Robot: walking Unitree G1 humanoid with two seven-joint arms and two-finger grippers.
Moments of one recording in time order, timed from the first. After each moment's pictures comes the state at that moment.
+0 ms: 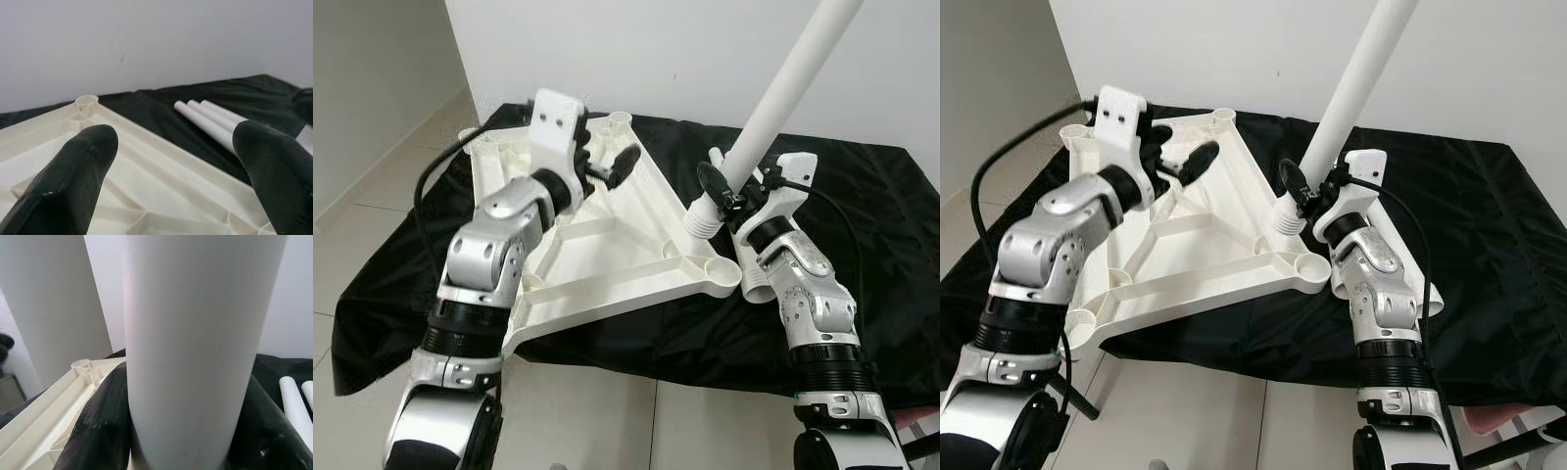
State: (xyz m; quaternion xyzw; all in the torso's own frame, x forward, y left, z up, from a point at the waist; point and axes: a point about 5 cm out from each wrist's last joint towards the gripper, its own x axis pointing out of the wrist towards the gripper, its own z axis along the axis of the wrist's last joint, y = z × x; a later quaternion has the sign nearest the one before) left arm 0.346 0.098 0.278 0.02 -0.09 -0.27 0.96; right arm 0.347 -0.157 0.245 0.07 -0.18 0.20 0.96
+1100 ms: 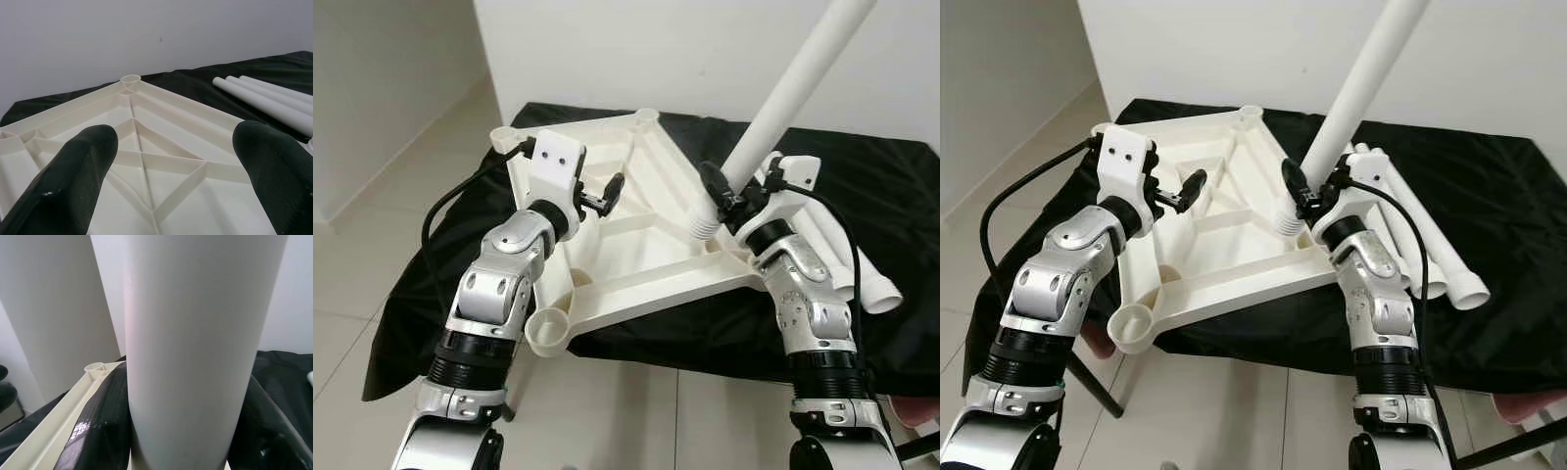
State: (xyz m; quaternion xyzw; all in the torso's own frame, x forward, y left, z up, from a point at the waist) left arm 0.339 0.101 0.254 0.05 -0.08 -0.21 0.97; right arm 0.343 -0.155 0.242 0.08 -0.18 0.19 0.96
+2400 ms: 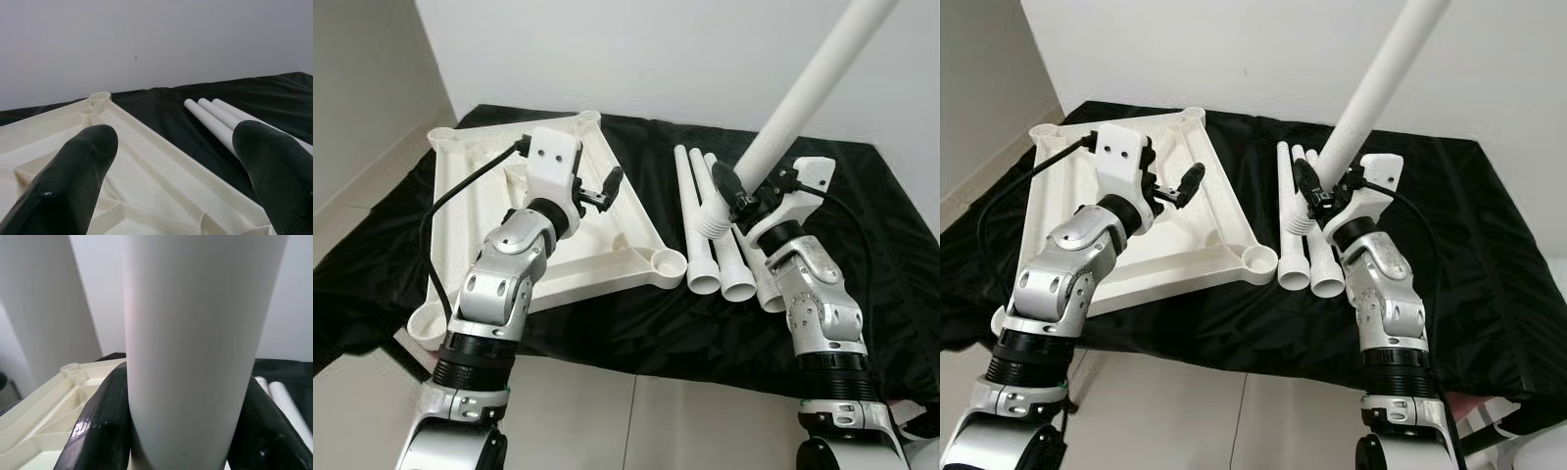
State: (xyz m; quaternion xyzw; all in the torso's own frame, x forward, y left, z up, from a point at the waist) left arm 0.341 0.106 0.261 0.03 -0.10 -0.19 0.98; right arm 0.342 -0.159 0.244 0.08 -0.18 0.19 0.96
